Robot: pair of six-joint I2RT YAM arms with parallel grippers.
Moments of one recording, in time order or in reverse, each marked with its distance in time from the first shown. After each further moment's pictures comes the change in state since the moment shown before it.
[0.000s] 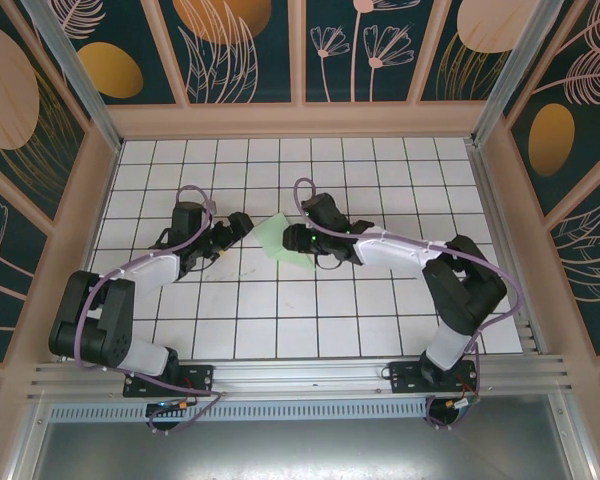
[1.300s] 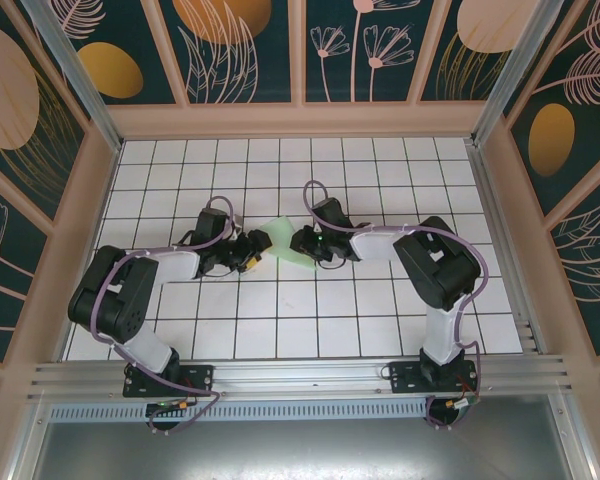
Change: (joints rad) left arm -0.128 0.181 0.030 0.044 0.155 -0.137; right arm -0.117 0.201 -0.035 0.179 -0.189 0.159
